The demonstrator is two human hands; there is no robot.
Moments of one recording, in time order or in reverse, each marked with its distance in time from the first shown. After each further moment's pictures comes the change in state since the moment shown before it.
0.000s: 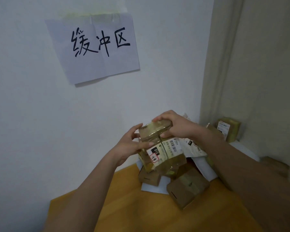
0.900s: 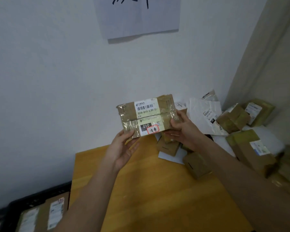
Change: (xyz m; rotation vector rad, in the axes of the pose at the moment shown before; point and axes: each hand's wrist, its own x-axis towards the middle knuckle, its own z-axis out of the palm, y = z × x) left_hand -0.082 -0.122 -0.068 -0.887 0.313 -0.189; right_hand -0.004 0.026 0.148 0.846 0.036 0.300
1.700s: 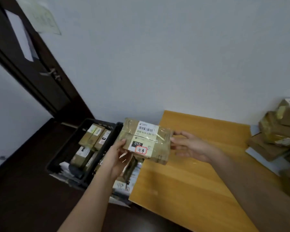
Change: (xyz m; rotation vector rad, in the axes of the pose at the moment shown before) left_hand -0.256 -0.005 -0.218 -0.263 0.804 0.142; right_hand -0.058 0.140 0.224 -0.334 -0.726 0.438
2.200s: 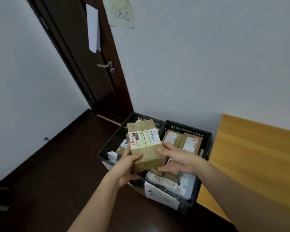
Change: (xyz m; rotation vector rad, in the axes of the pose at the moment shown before) left_hand -0.006 0.106 -0.271 0.304 -0.071 -0.008; right_hand 0.088 0.024 0.343 -0.044 -0.344 0.208
